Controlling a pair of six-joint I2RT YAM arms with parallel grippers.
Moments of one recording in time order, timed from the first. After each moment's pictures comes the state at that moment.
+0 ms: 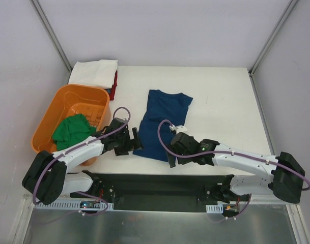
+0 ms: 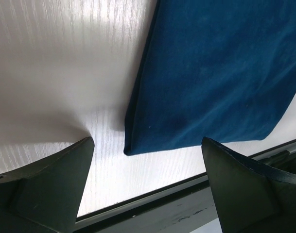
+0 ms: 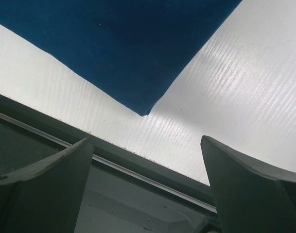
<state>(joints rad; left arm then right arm) -0.55 1.20 0.54 -0.36 0.19 -0.83 1.09 1.19 0.75 -0.62 0.22 0.63</state>
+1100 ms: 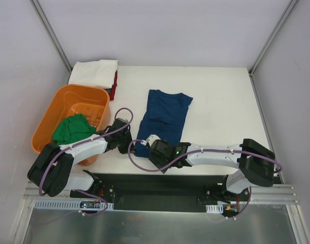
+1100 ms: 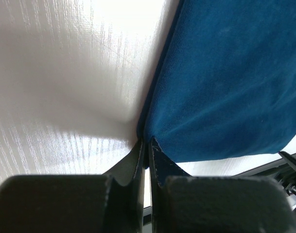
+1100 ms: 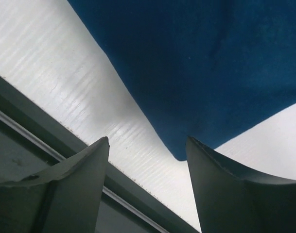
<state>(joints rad) -0.55 1.31 0.54 -0.30 0.18 -0.83 1.26 1.51 0.90 -0.52 0.27 0.30</state>
